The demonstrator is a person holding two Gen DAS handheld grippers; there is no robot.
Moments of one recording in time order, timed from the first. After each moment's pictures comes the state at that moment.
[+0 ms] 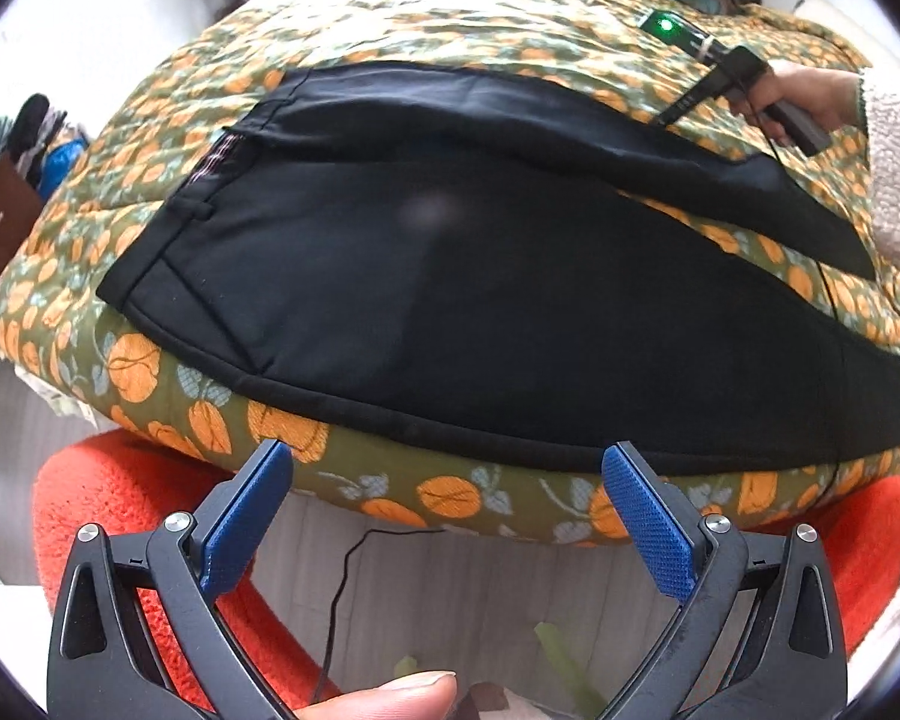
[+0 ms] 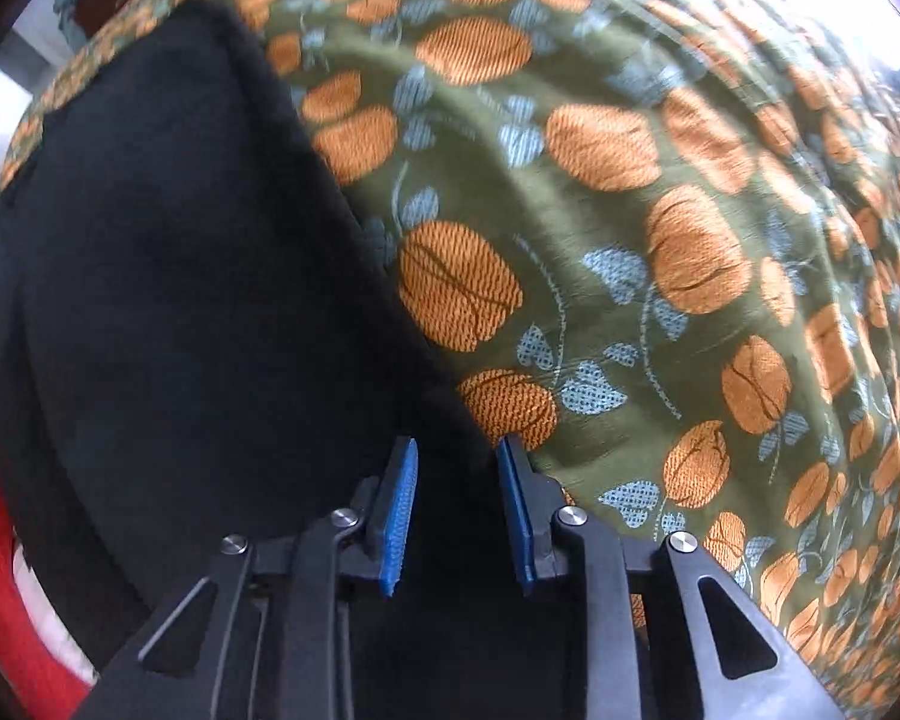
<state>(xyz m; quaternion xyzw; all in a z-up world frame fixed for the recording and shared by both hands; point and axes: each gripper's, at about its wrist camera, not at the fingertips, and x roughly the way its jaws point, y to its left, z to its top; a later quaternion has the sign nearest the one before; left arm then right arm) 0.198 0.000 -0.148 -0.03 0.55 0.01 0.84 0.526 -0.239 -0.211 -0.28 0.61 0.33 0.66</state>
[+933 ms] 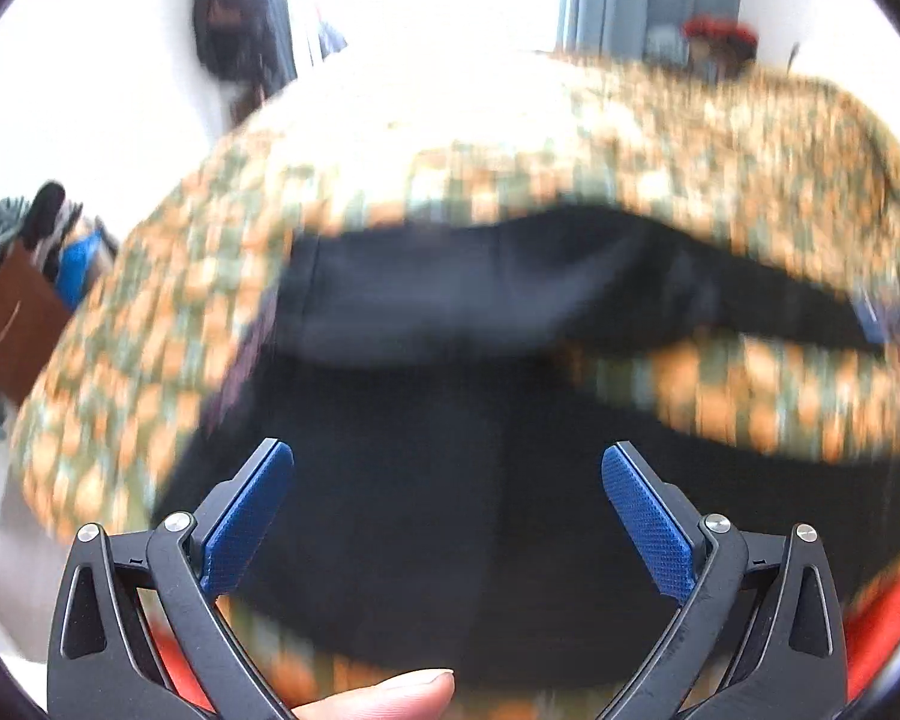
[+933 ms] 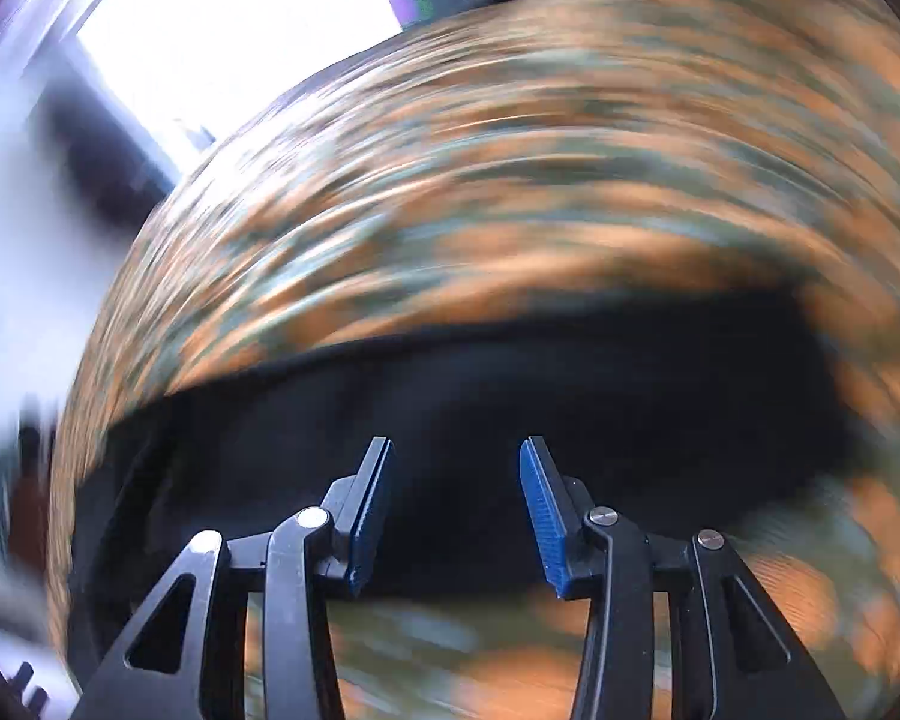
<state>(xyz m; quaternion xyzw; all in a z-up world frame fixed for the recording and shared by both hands) 0.329 0.032 -0.084 0.00 0.42 0.03 0.91 0.387 -0.585 -0.168 0.24 0.46 -0.04 0.85</state>
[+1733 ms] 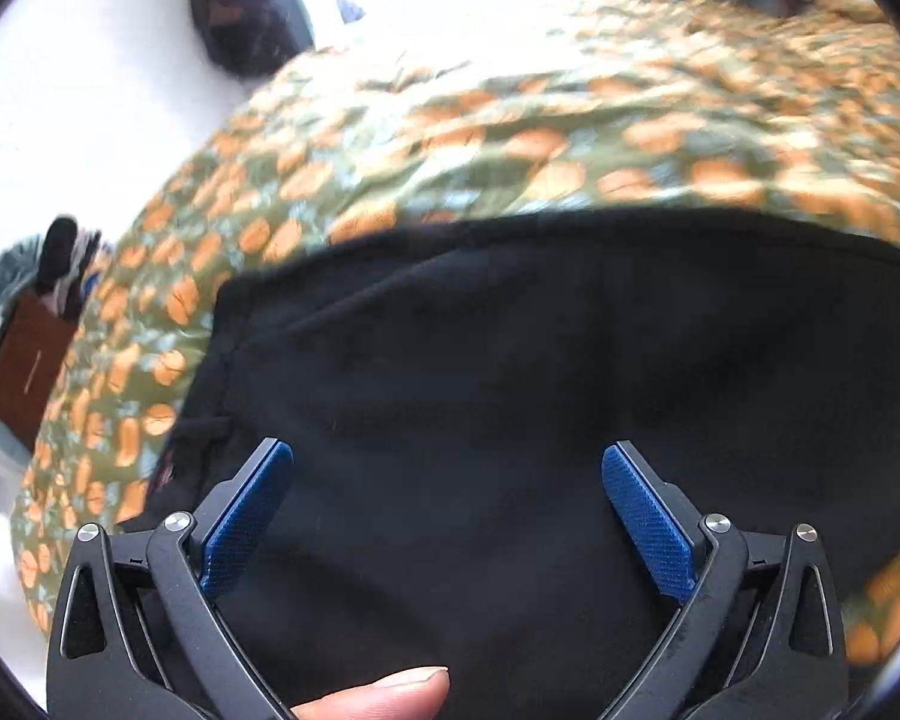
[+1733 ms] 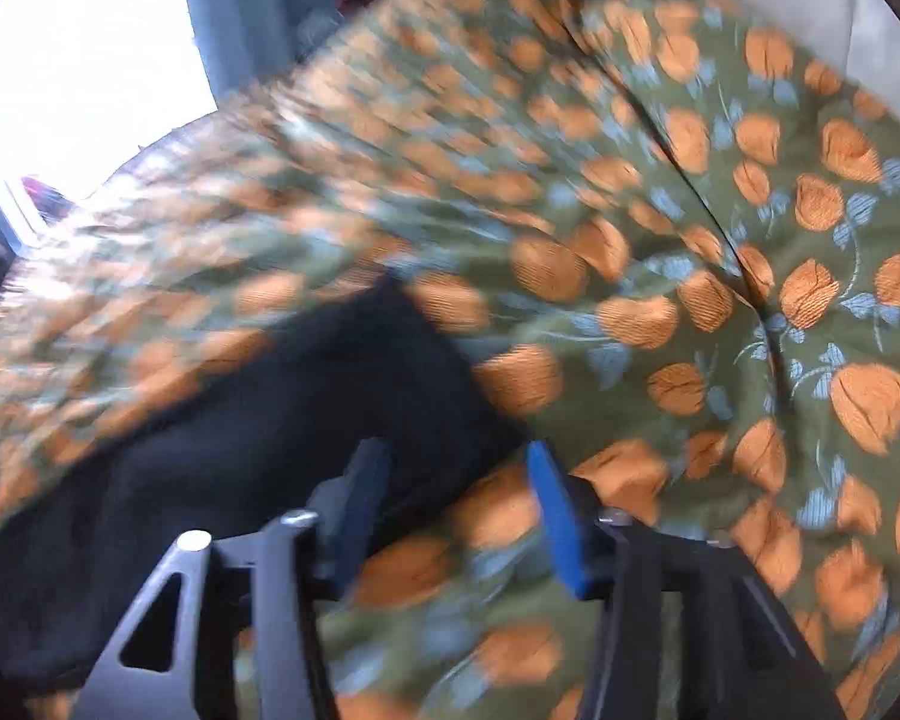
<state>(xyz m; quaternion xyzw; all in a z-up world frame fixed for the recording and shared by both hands) 0.483 0.006 -0.200 0.08 0.47 0.09 0.88 0.374 -0.700 -0.167 0.18 0.43 -0.18 0.87</state>
